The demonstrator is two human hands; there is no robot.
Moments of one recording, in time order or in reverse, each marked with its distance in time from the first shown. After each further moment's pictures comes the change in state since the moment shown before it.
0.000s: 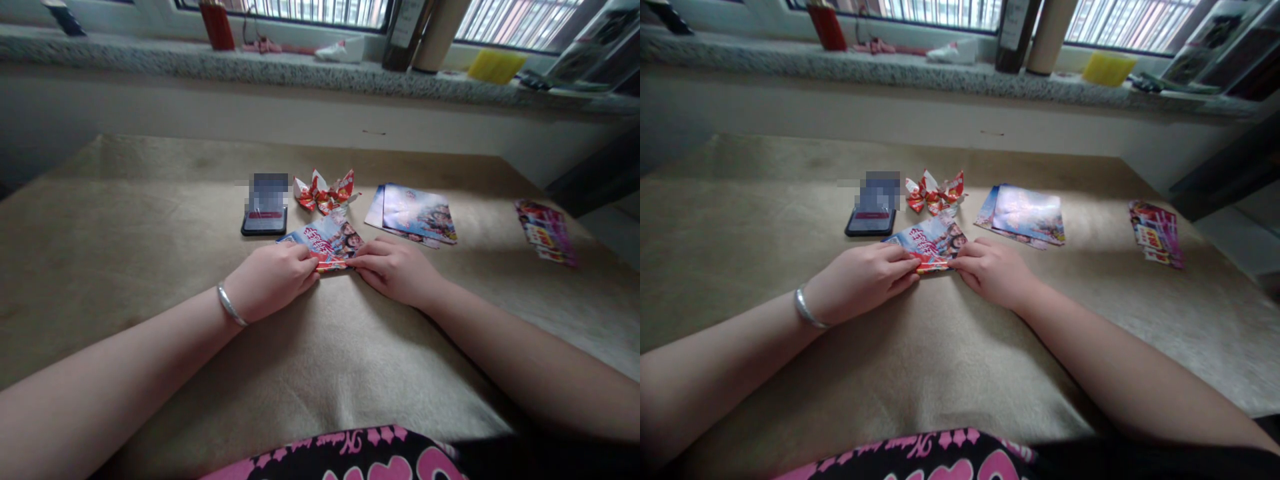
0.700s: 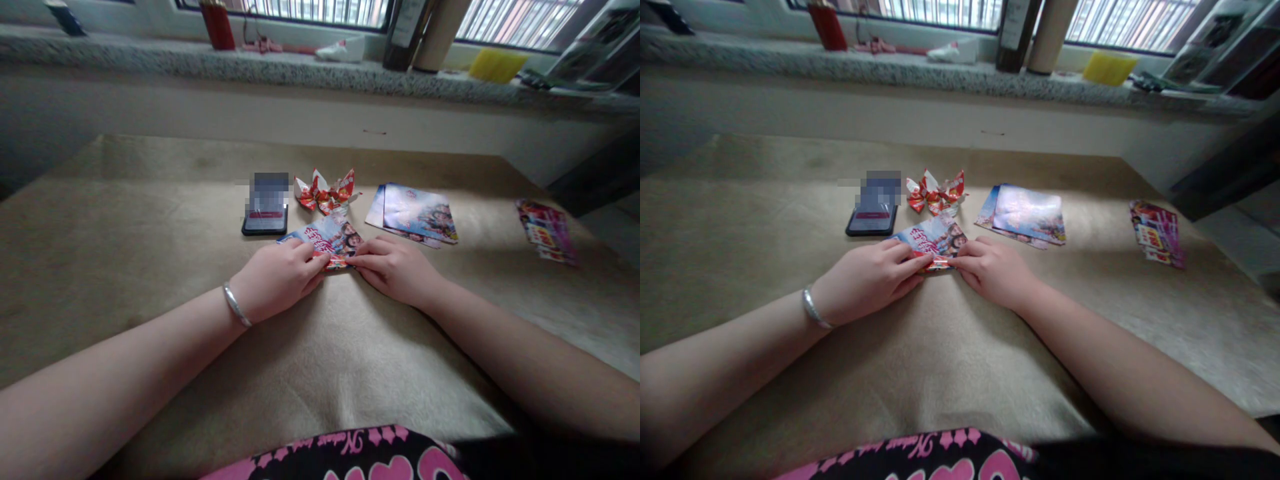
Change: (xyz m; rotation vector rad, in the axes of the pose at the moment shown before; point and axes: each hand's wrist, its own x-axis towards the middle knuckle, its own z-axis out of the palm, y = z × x) left_hand 0.004 0.004 -0.004 0.062 -0.026 0.011; right_hand 0.001 -0.001 0.000 0.012 -0.016 0.031
